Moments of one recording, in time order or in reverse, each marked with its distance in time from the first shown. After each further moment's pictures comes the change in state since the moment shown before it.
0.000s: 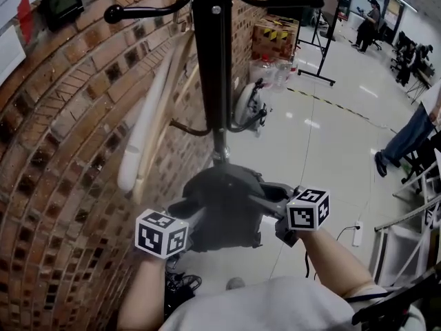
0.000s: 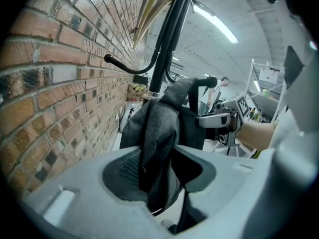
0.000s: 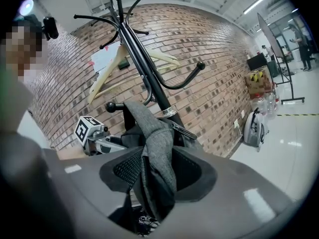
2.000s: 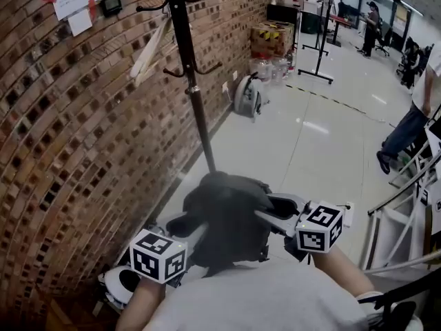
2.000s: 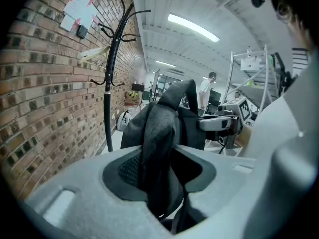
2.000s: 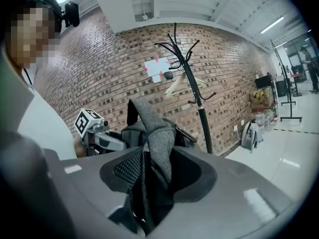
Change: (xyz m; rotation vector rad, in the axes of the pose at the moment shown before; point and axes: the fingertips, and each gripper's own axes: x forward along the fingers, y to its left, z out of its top) left arm -0.161 -0.364 -0.170 0.001 -0.087 0.106; right arm -0.317 0.229 -0.172 -0.176 -0.022 0.063
